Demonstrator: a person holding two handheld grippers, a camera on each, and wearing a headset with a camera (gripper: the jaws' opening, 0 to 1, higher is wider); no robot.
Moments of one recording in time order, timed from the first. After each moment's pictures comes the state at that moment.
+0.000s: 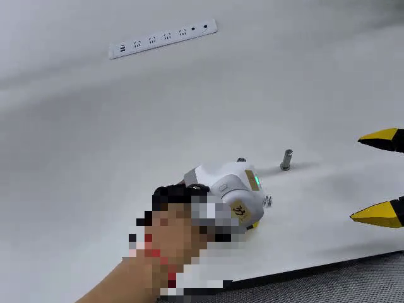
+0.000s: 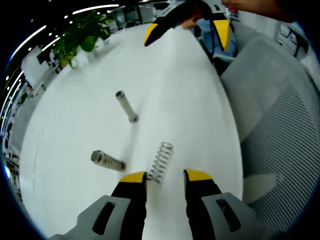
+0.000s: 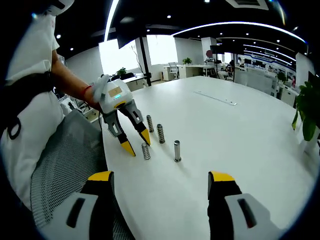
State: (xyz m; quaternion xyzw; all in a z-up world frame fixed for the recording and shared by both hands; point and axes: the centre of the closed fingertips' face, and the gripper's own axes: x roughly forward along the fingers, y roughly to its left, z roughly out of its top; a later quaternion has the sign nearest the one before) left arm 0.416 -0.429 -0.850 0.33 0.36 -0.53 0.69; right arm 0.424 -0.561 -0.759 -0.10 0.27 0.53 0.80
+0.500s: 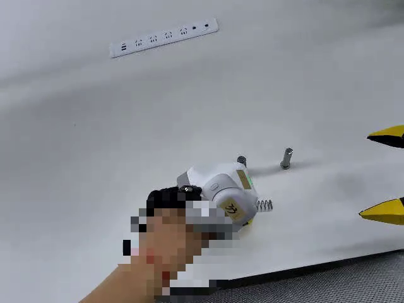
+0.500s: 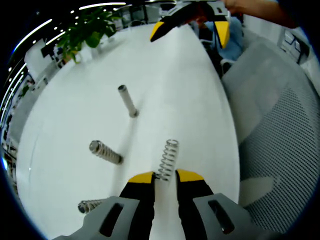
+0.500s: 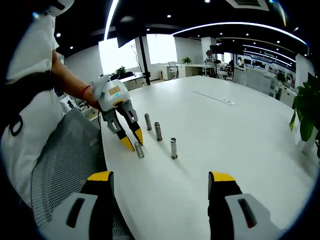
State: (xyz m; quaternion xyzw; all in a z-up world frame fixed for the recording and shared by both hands) left arm 0.413 -0.426 -0.852 0.32 0.37 -0.53 0.70; right arm 0.426 -0.570 -0.759 -0.10 0.27 0.52 0.80
